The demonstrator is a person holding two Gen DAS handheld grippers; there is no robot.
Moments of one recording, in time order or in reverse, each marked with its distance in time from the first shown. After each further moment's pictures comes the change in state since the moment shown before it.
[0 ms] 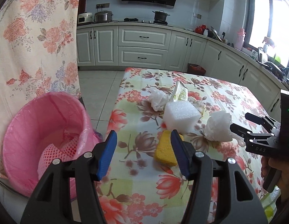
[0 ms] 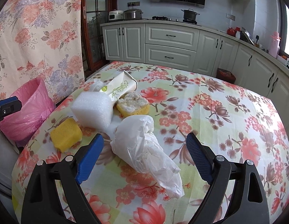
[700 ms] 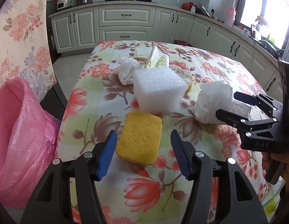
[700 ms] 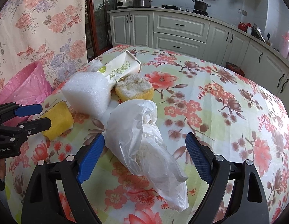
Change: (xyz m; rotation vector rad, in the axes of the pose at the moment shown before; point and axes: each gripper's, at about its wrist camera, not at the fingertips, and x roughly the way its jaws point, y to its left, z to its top) left arm 0.081 -0.044 -0.020 0.067 0.166 -0.082; right arm 0.036 0.001 -0.005 -0.067 0.089 0.055
